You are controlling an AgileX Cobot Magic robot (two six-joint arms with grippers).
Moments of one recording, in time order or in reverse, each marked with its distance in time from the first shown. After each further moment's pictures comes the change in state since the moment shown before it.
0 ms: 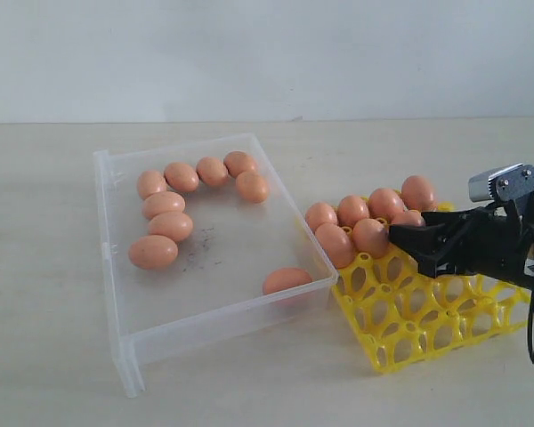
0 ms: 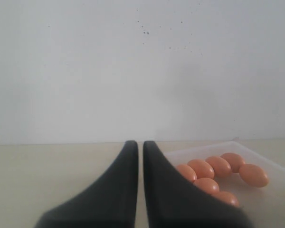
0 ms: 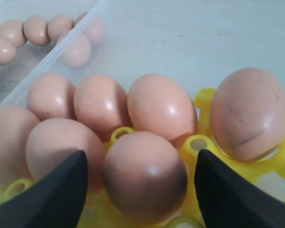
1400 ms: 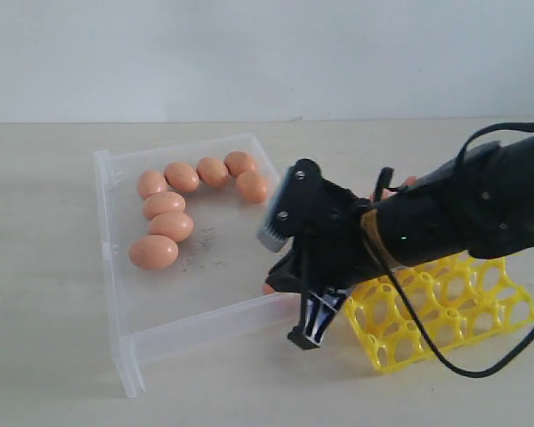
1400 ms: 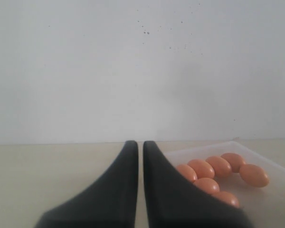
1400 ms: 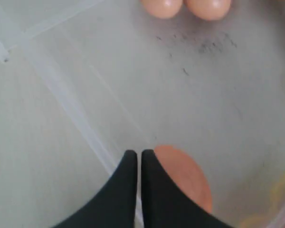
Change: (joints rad) left arm 0.000 0.000 0.000 0.000 0.000 0.000; right arm 0.658 -0.317 -0.227 -0.816 0.690 0.714
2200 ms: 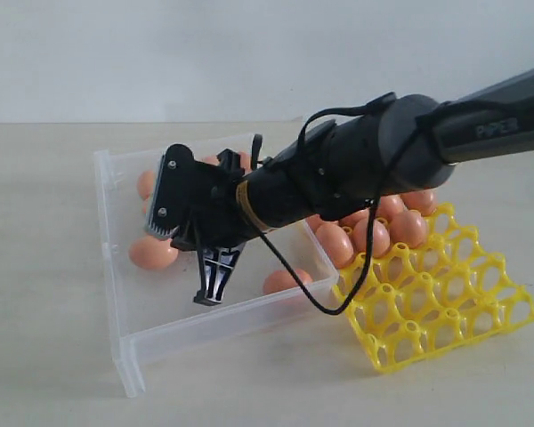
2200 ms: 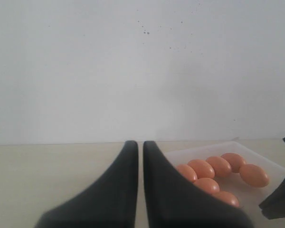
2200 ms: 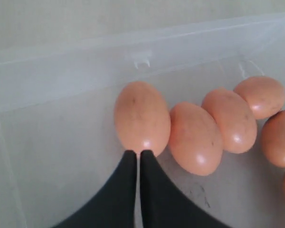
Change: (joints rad) left arm 0.000 0.000 0.000 0.000 0.000 0.000; right arm 0.150 0.302 -0.432 -0.037 0.068 -0.159
